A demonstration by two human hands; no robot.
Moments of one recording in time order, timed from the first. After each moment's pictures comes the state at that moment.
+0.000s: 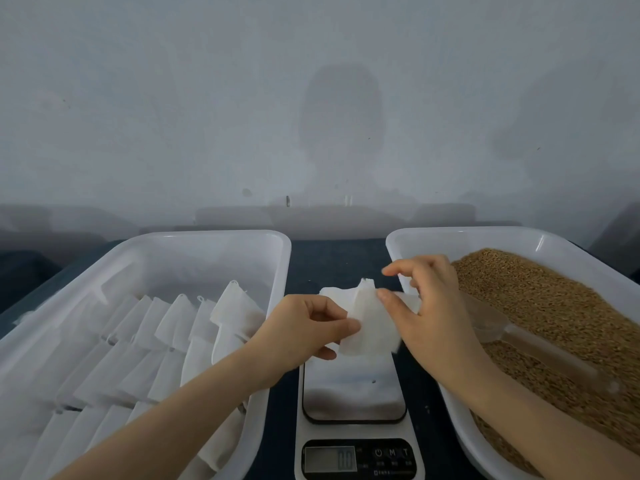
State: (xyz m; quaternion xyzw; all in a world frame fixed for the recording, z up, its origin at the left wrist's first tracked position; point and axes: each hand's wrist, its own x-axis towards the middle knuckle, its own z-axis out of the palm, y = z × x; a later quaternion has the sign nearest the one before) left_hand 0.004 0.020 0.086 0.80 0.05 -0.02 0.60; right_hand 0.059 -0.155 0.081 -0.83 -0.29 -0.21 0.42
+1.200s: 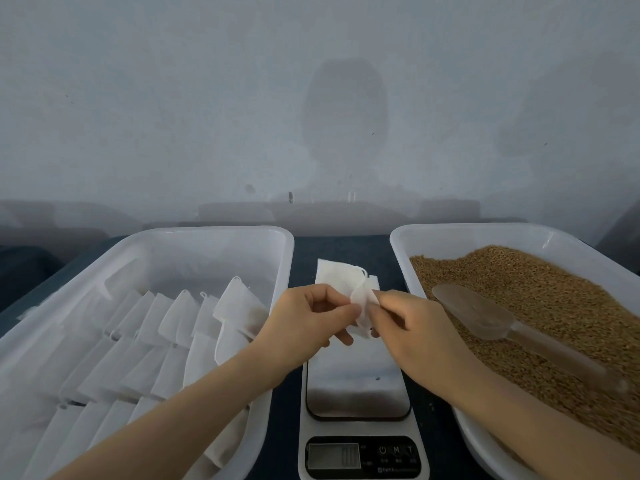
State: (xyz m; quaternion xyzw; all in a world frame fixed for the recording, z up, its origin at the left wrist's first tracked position) left_hand 0.002 0.016 0.085 0.80 0.03 0.07 0.60; right_hand 0.046 -0.146 0.078 -0.84 -0.35 -0.07 0.42
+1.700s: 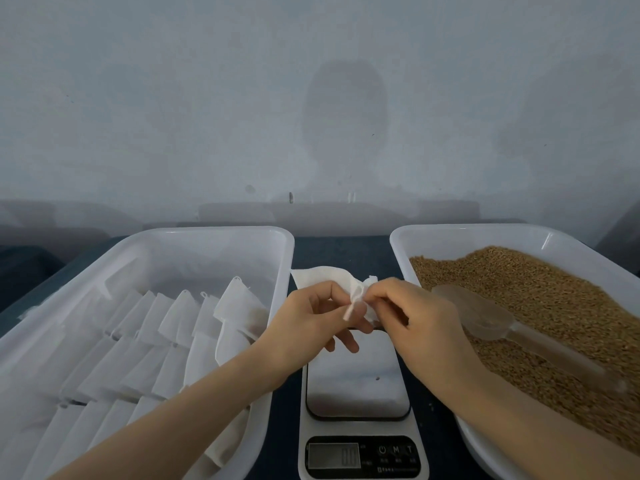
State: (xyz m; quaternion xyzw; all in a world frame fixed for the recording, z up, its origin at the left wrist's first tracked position) left_hand 0.000 0.016 0.087 0.78 -0.02 0.04 0.63; right_hand 0.046 -0.147 0.082 -0.81 -0.40 -0.24 0.37
